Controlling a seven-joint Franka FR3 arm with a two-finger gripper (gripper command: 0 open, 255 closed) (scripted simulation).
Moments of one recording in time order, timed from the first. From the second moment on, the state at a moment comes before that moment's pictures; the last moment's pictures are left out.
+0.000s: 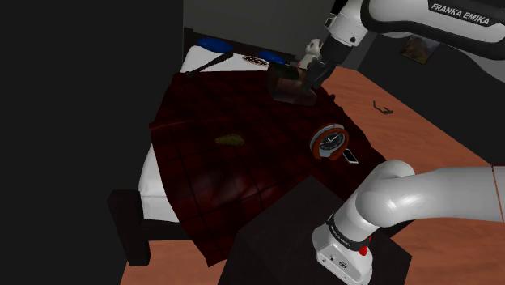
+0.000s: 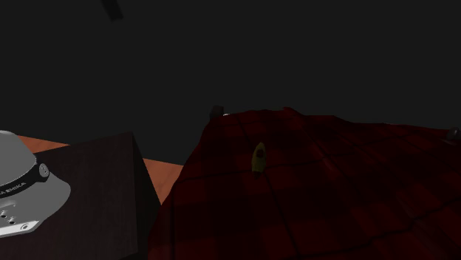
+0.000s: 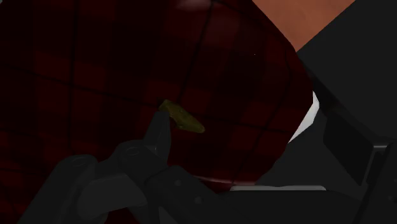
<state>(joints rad) 0.01 -0.79 -0.07 -2.34 -0.01 1.70 -0.17</state>
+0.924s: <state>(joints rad) 0.05 -0.37 -0.11 -2.28 -0.09 1.96 -0.34</state>
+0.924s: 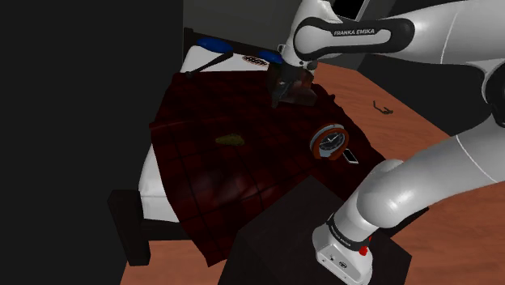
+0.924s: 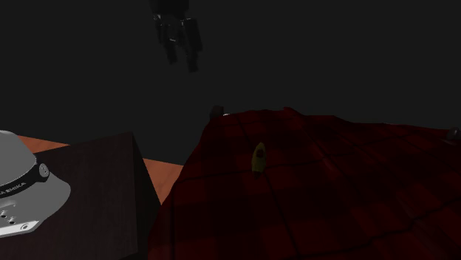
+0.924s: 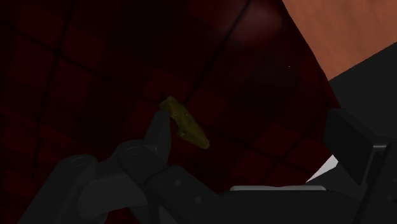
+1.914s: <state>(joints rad) 0.06 0.22 -0.11 -1.98 -0.18 2.15 -0.51</state>
